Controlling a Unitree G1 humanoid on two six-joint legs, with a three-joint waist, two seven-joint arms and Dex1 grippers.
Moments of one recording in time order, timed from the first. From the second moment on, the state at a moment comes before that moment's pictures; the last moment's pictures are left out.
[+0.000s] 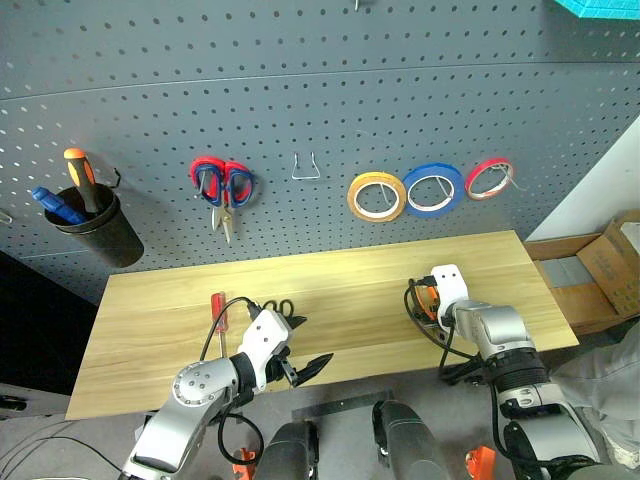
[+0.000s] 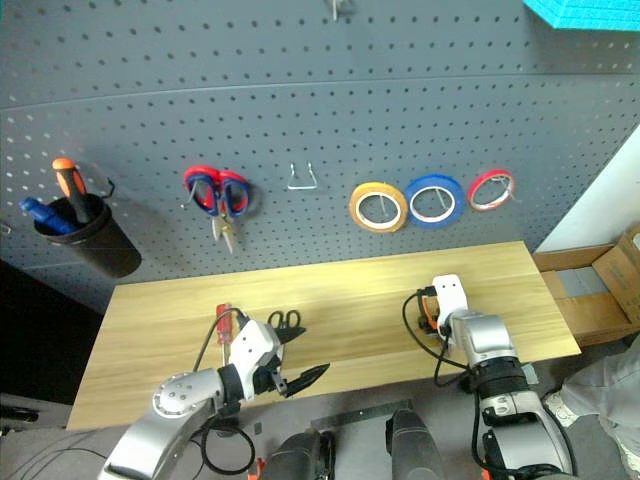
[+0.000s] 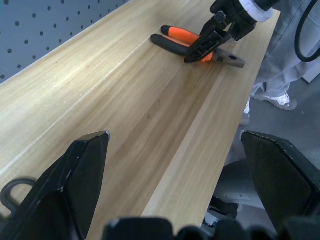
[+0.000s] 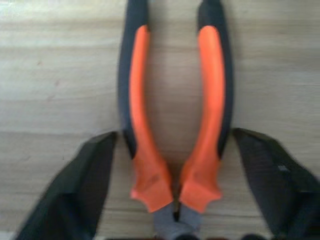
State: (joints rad) left arm 0.09 0.49 -0.14 -0.31 -0.21 0.29 -0.73; right arm -0.52 -0.27 0.02 0.38 0.11 0.94 0.18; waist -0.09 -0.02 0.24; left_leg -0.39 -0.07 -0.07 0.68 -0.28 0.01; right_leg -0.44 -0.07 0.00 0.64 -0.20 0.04
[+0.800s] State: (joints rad) left arm -0.04 0.25 0.06 -0.24 -0.26 -0.01 -0.52; right arm -0.84 -0.24 0.15 -0.38 0.47 0.81 0.60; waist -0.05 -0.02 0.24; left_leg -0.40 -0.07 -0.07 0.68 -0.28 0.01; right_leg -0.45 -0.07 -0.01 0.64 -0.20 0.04
